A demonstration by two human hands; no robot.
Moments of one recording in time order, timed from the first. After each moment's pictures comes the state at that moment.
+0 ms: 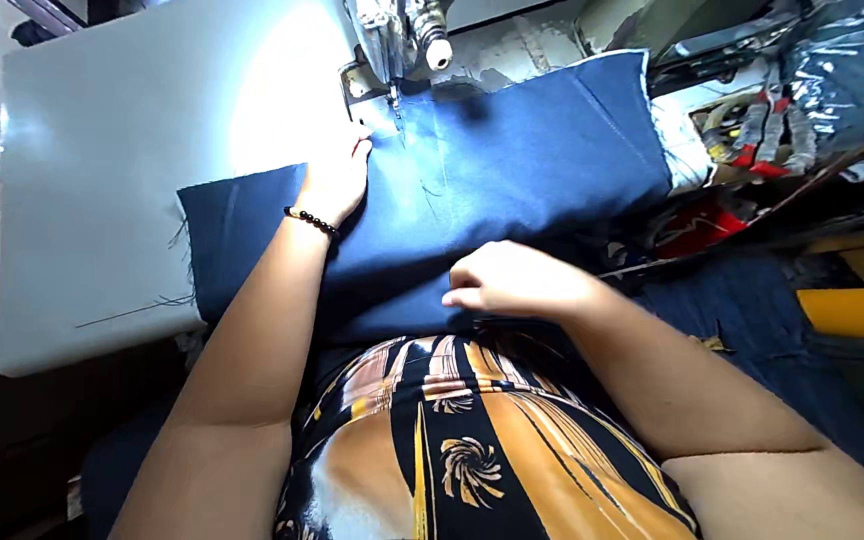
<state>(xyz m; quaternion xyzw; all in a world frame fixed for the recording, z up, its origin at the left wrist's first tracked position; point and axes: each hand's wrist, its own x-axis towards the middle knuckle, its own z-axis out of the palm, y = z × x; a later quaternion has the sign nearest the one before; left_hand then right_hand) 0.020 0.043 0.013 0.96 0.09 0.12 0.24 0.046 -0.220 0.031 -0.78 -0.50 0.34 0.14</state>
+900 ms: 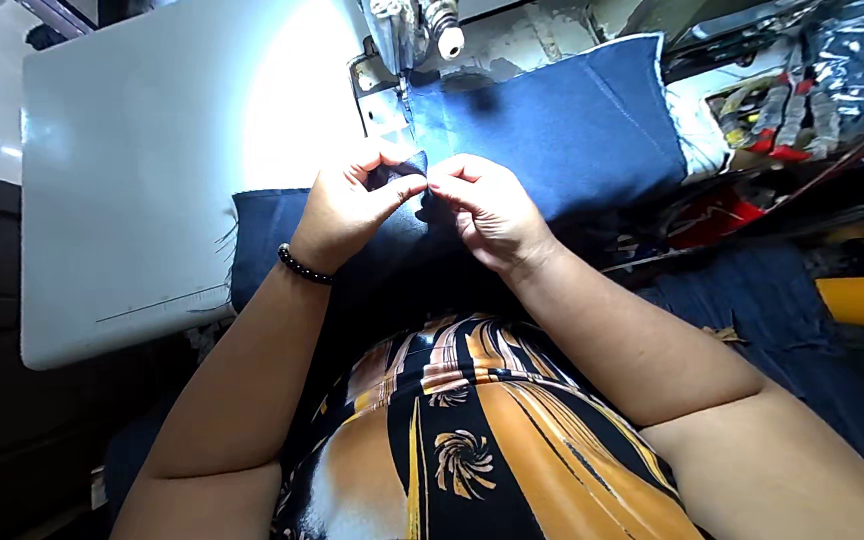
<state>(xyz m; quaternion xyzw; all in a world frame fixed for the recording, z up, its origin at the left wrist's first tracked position) -0.031 0.005 0.046 0.78 -0.07 0.18 0.59 0.039 -0.165 0.027 -0.48 -0.18 0.30 0.81</state>
